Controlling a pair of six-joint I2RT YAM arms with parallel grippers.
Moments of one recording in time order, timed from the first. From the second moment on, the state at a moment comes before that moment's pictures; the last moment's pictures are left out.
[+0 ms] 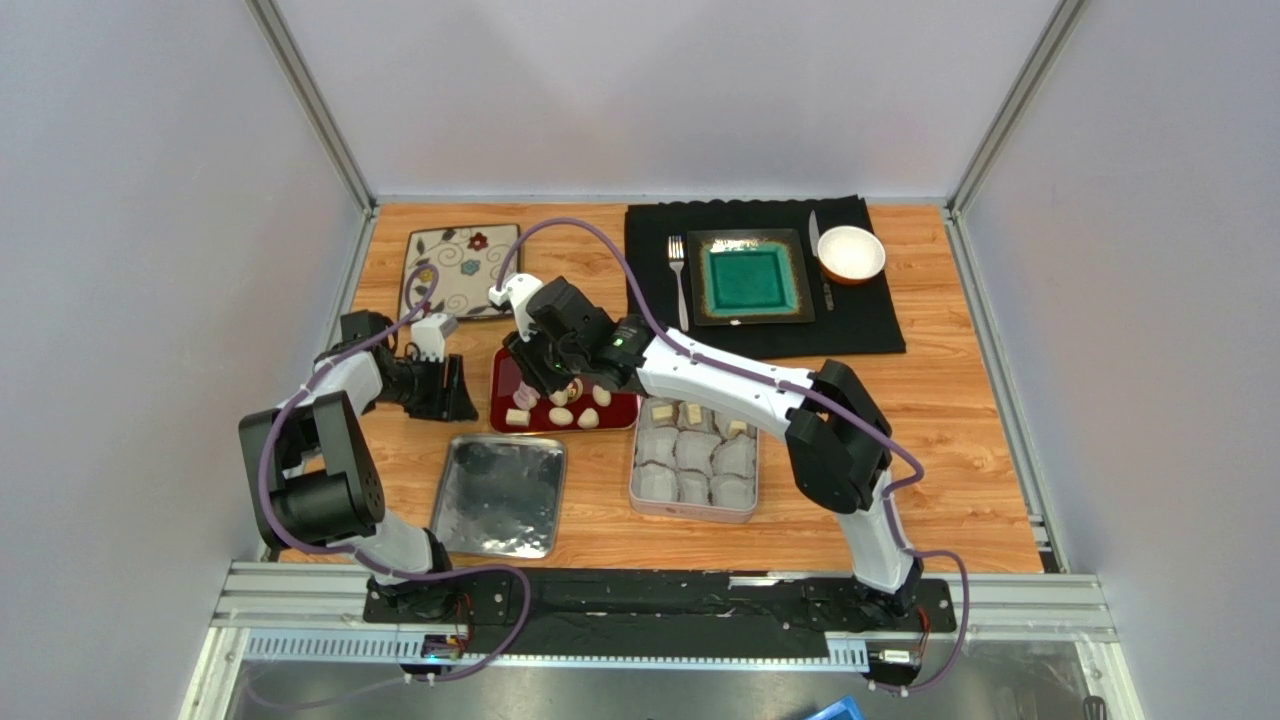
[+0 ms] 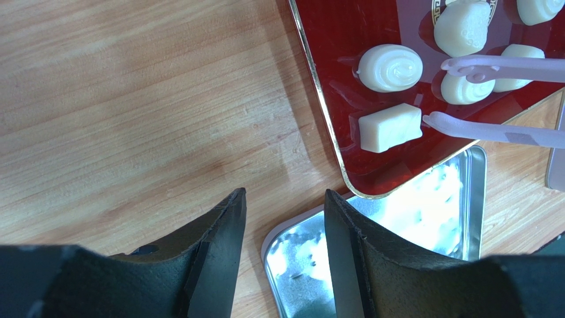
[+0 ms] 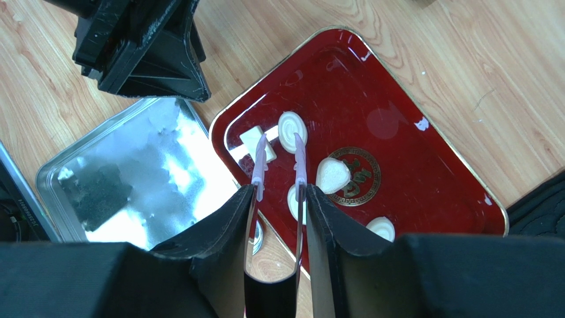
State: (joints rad) left arm 0.30 1.53 0.82 -0.57 0.59 0.42; right arm 1.01 2.05 1.76 -0.37 -0.02 0.11
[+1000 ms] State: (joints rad) left arm 0.30 1.53 0.82 -0.57 0.62 0.42; right arm 1.01 2.09 1.78 -0.29 0.03 0.06
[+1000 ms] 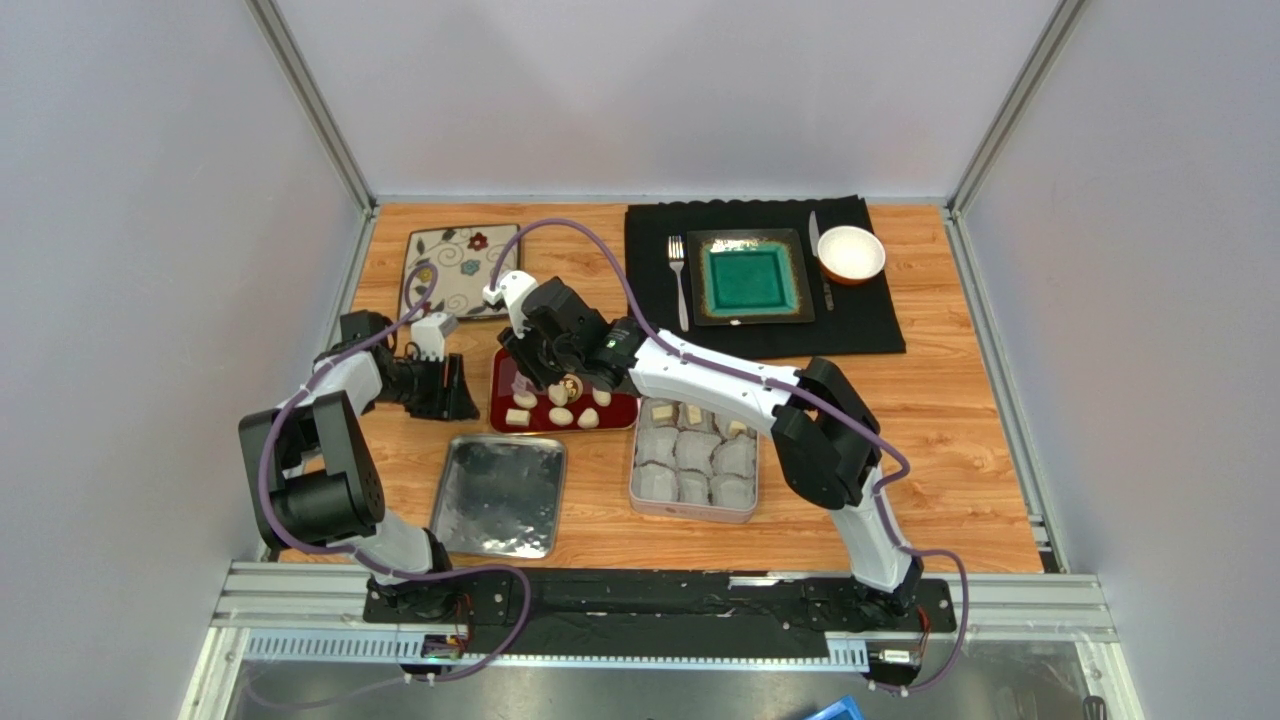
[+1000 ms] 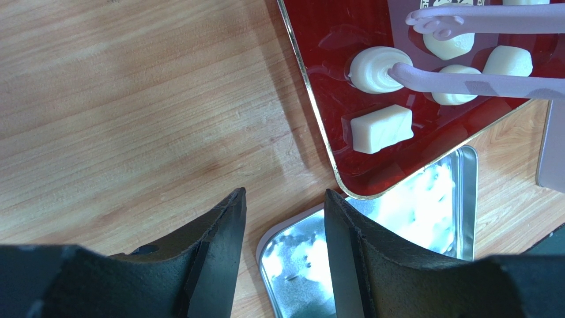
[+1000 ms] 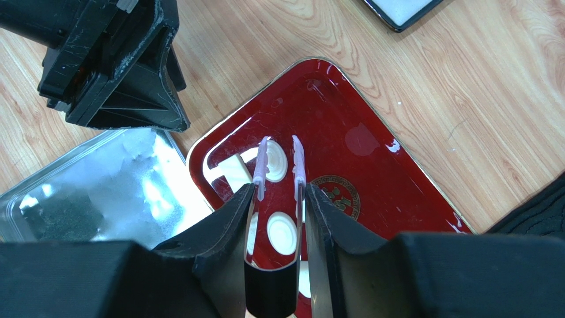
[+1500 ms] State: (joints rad) left arm 0.31 1.53 0.82 -0.57 0.62 0.42; right arm 1.01 2.09 1.78 -0.29 0.02 0.06
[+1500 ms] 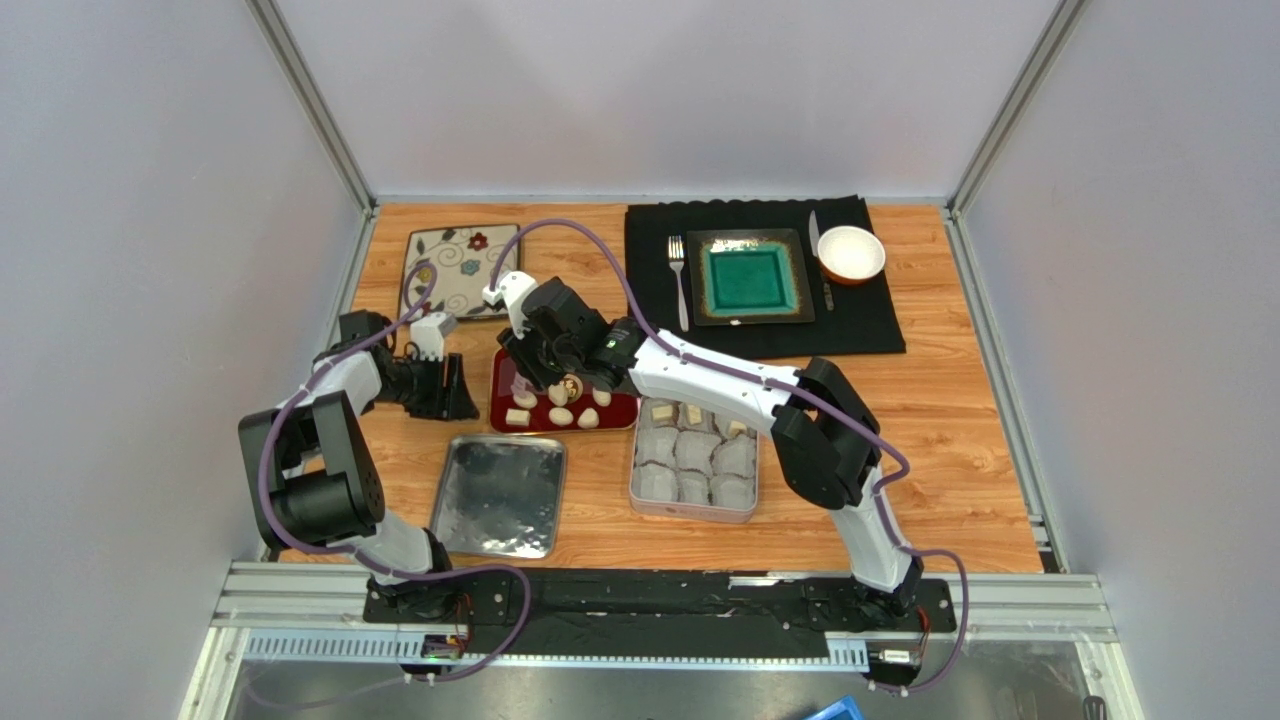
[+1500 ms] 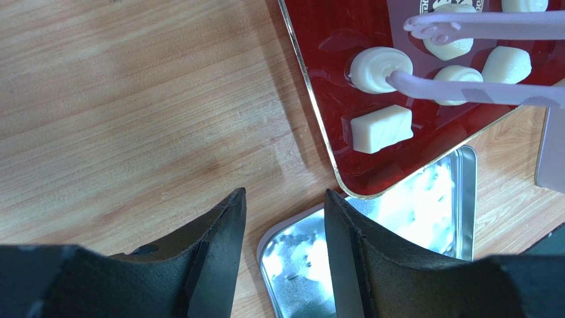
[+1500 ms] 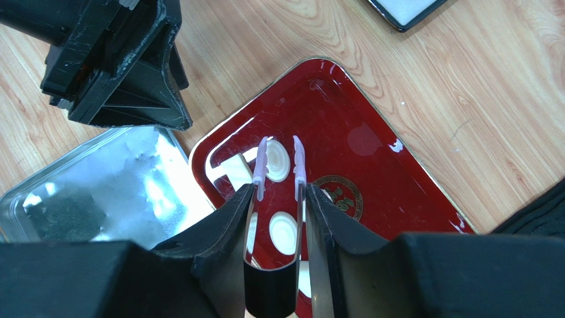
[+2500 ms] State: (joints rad) left arm 0.31 1.53 0.82 -0.58 0.63 0.42; right arm 1.02 2.13 1.78 -0.32 -0.01 0.06
